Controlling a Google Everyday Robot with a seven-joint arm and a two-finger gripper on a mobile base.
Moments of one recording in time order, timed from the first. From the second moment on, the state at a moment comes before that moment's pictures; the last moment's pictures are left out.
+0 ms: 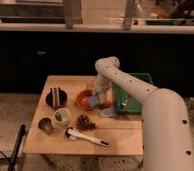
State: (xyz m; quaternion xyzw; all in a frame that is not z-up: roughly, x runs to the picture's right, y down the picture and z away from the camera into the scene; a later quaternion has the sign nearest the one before) arm 0.041 0.059 0.903 -0.32 -0.19 -0.25 0.89
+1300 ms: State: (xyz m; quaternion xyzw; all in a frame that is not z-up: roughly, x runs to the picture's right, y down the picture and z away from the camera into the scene) arm -0.013 0.039 0.953 -0.31 -0.21 -0.27 0.89
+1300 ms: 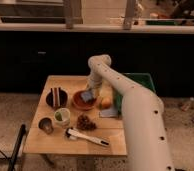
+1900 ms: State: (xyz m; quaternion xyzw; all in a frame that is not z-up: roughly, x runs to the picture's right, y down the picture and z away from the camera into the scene) arm -0.036 0.050 0.933 -0.31 -0.24 -0.32 0.86
